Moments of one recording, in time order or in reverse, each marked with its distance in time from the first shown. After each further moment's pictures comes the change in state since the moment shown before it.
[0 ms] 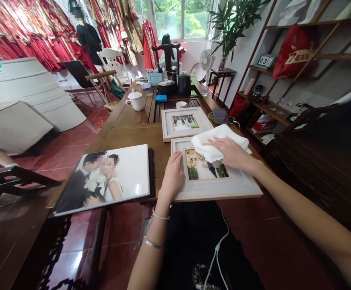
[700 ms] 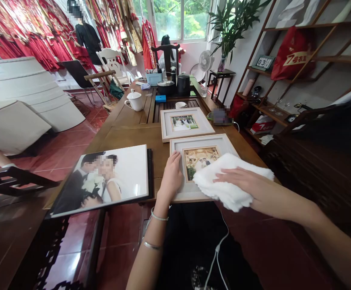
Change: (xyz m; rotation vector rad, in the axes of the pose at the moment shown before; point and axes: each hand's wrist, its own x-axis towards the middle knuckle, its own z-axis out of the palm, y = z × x) left_hand 0.000 0.002 -0.002 0.008 -0.019 -0.019; right_hand -0.094 -0.051 -0.046 0.393 -0.185 -0.051
